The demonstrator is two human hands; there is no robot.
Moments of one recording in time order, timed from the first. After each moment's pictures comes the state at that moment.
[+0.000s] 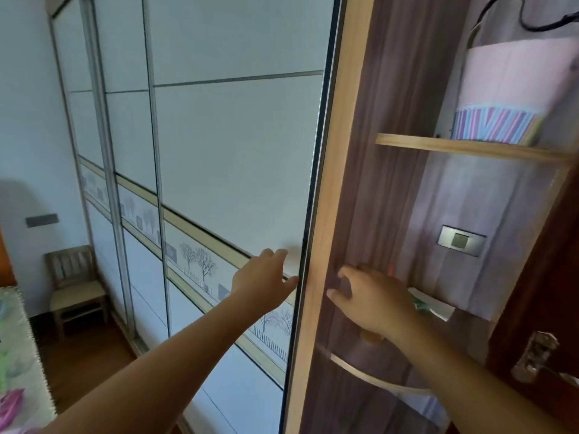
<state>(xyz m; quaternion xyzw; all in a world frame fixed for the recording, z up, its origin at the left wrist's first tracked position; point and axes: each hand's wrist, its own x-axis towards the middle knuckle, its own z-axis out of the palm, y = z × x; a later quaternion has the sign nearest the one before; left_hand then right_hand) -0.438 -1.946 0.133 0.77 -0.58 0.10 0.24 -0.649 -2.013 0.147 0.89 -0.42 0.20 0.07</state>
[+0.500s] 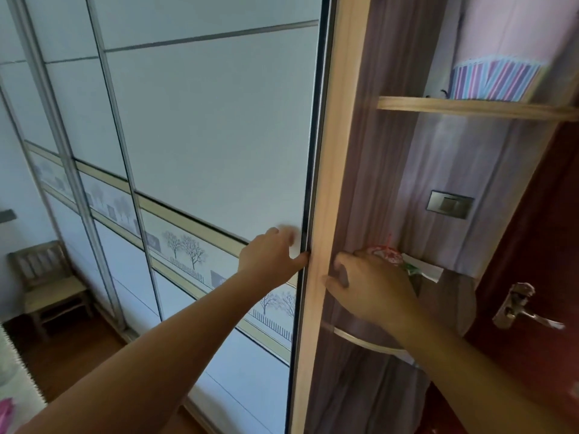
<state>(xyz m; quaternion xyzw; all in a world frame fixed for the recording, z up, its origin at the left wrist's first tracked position) -0.425 -1.980 0.124 0.72 -0.62 0.11 0.28 -0.633 -1.983 0.140 0.87 -0.44 0.21 0.08</state>
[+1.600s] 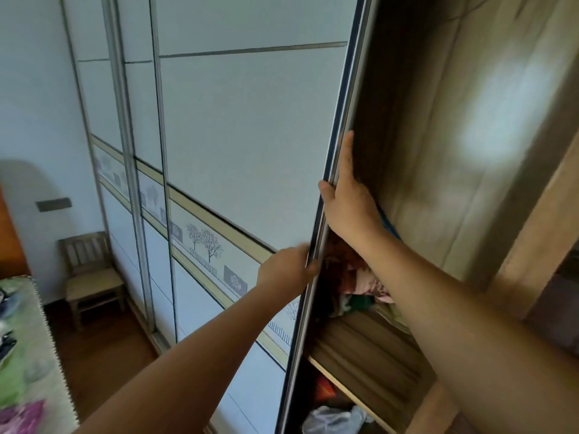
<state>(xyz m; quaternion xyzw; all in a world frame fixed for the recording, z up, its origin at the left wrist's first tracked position) -0.227 -2.046 0.099 0.74 -0.58 0.06 0.32 -0.344 -2.075 0.236 0.83 -0.35 0.44 -0.03</state>
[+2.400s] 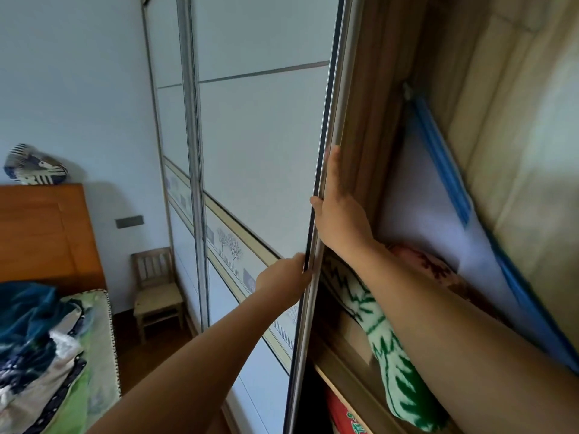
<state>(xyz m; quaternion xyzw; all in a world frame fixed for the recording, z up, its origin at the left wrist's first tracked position) 0.018 -2.102 0.119 0.83 -0.50 0.06 0.22 -0.076 -2.167 0.230 0.86 -0.28 0.43 0.01</state>
